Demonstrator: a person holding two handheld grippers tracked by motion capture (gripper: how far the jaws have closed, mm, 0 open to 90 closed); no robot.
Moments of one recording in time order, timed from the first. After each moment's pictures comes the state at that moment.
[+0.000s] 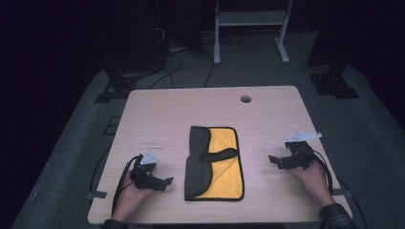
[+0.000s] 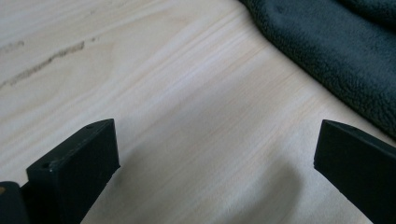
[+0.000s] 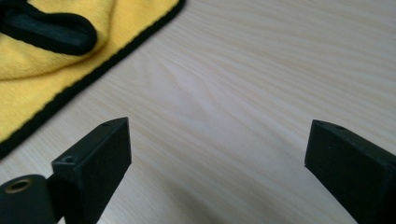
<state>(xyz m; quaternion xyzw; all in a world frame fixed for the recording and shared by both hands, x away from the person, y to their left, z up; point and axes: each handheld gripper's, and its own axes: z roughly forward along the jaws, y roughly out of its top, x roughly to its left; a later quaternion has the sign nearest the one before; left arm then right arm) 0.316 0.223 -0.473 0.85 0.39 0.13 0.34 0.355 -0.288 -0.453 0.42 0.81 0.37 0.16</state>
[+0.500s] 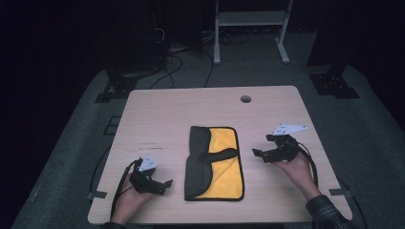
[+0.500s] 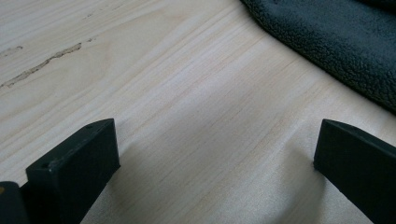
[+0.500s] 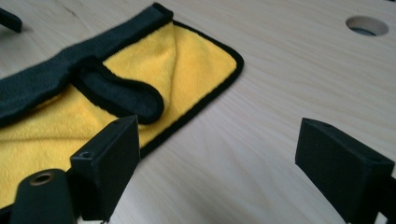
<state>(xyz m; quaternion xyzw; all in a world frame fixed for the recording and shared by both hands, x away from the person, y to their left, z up) 0.309 0.227 -0.484 0.85 0.36 0.16 0.35 0.367 -0.243 -0.430 0.36 0.81 0.43 0.15</state>
